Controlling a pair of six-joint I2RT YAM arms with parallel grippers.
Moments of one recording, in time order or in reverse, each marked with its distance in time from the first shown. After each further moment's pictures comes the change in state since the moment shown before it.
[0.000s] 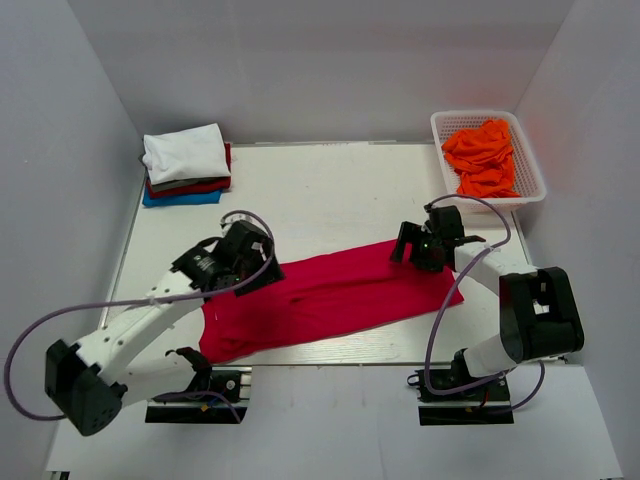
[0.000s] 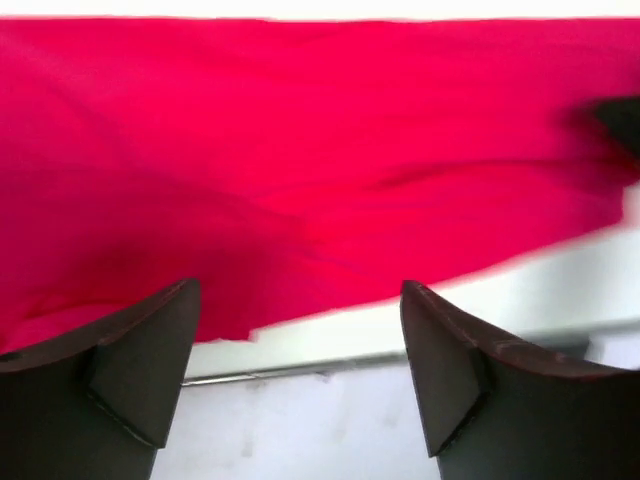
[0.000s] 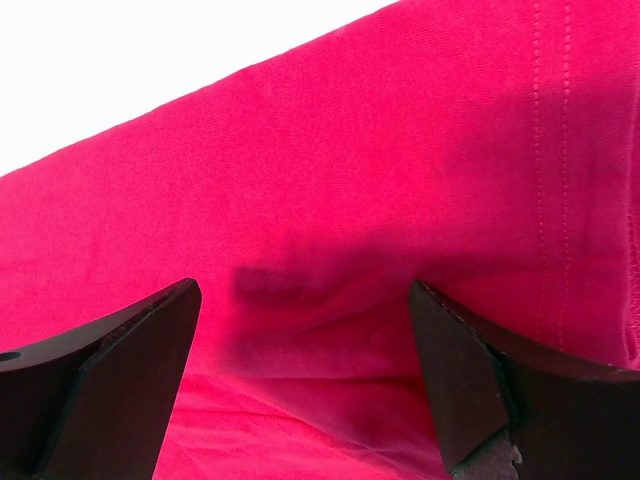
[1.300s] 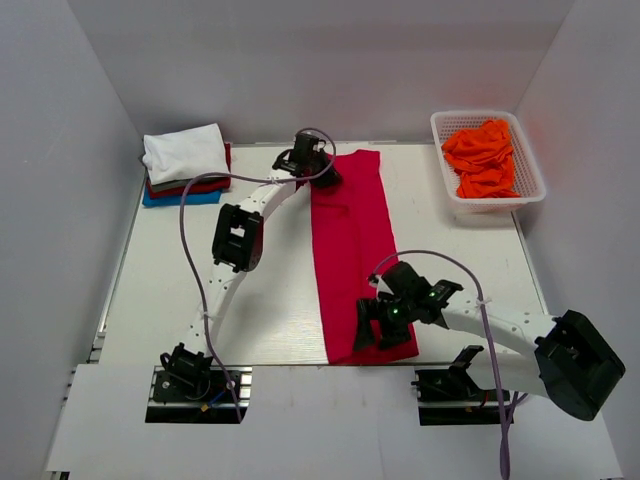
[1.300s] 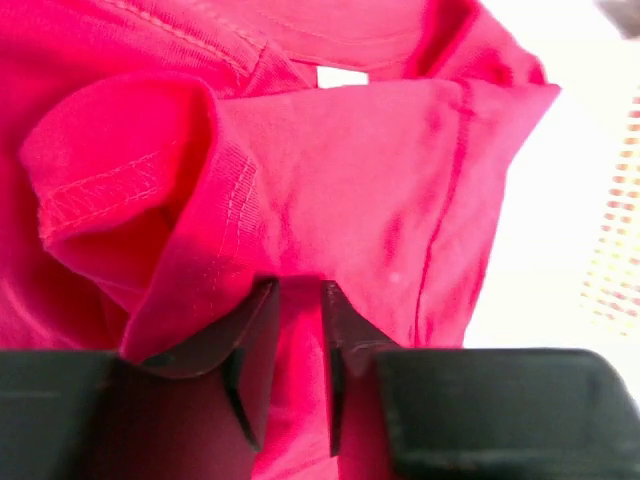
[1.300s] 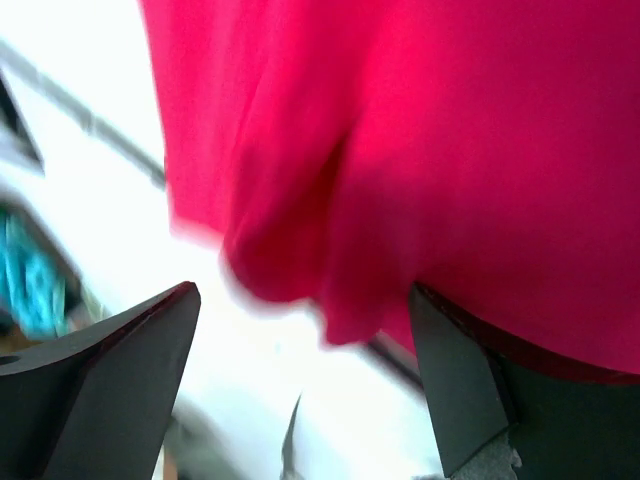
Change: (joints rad) left arm 0.246 1.653 1.462 0.369 0.284 0.083; right arm 0.539 -0.321 -0.237 -0.234 -0.274 0.217
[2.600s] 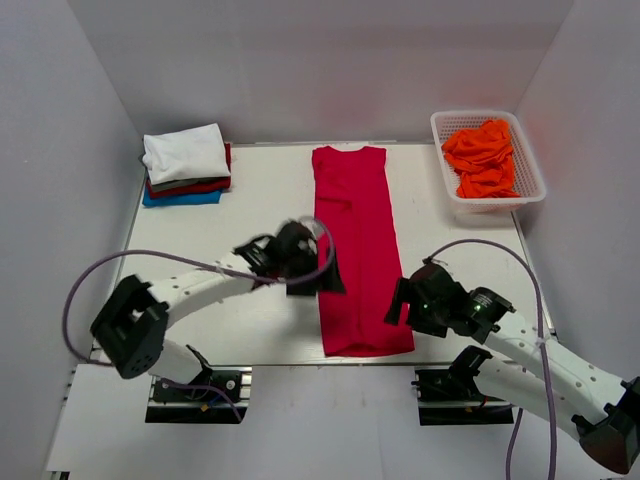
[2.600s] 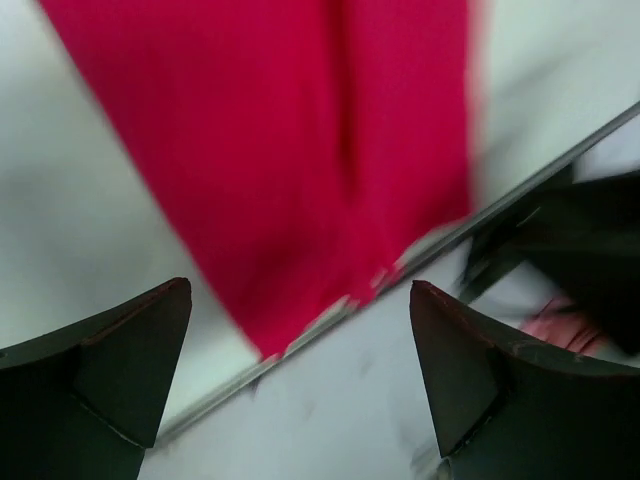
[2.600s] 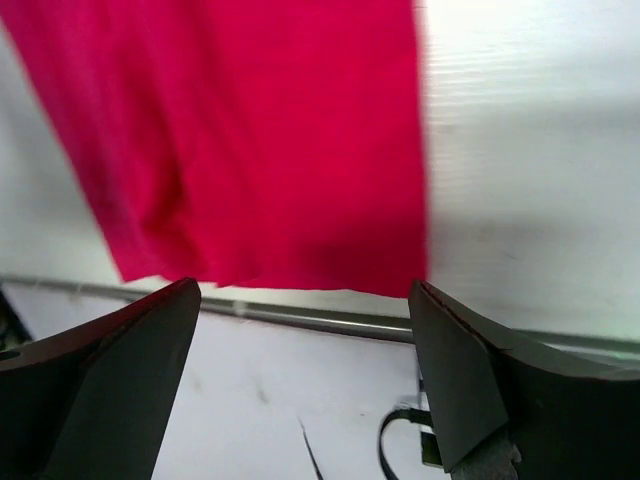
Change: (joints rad) left arm -0.317 -1.288 -1.464 0.120 0.129 0.066; right arm 0.051 -0.387 0.108 -0.427 0.518 0.307
